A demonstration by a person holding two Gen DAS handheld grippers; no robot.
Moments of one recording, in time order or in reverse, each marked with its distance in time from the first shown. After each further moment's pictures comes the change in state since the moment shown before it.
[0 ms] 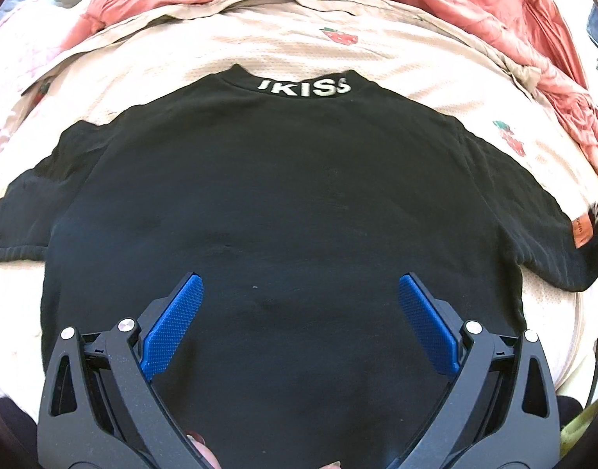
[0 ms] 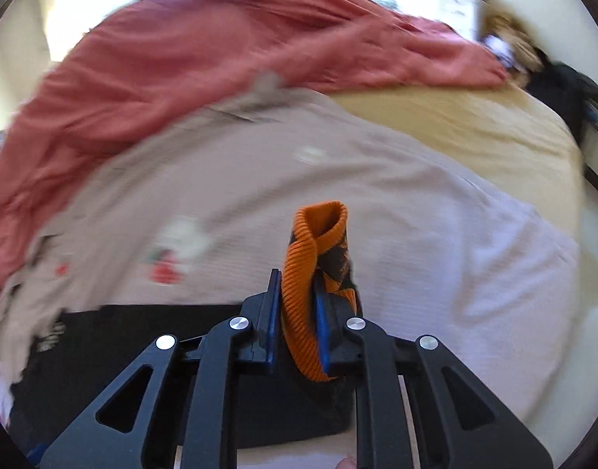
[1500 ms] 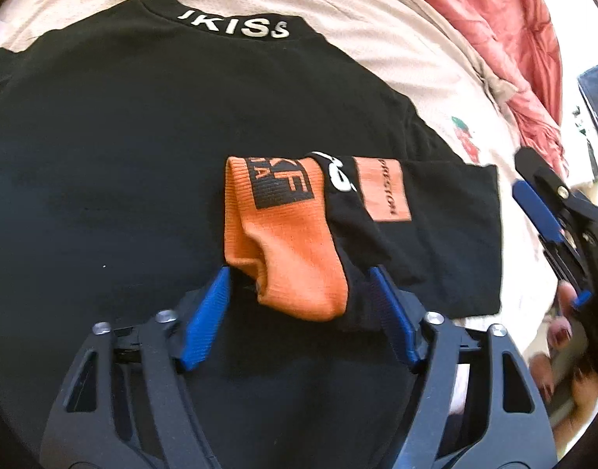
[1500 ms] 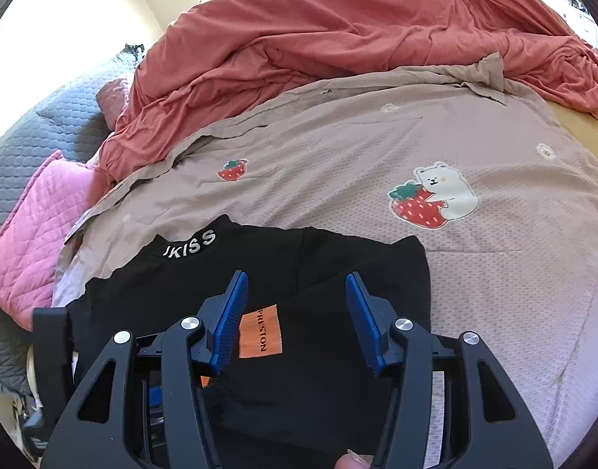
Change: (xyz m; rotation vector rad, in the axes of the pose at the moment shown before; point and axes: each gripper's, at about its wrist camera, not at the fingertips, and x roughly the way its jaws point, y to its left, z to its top) left arm 0.038 -0.037 0.006 -0.169 0.174 -0.272; right arm 0.008 0.143 -0.050 -0.288 0.163 0.462
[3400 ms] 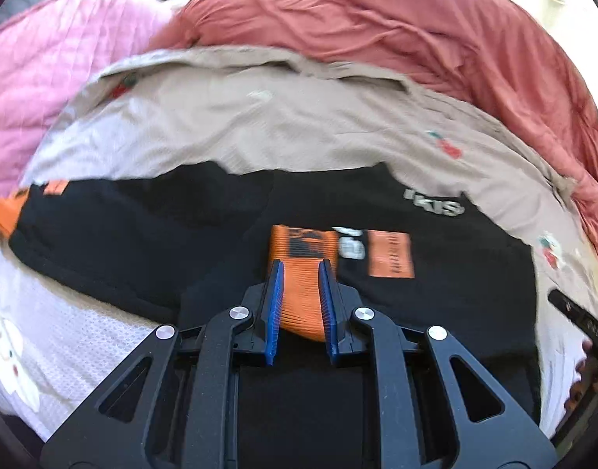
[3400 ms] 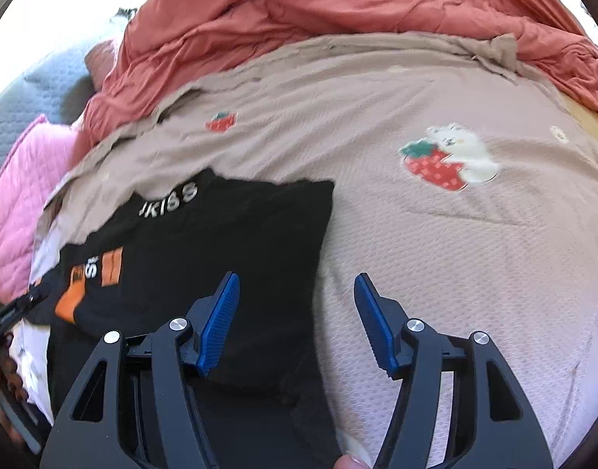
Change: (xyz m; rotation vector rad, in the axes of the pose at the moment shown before) left arm -0.131 0.125 0.024 0.007 -0.403 0.277; right arm 0.033 0.005 -0.015 -0.047 0.104 -0.061
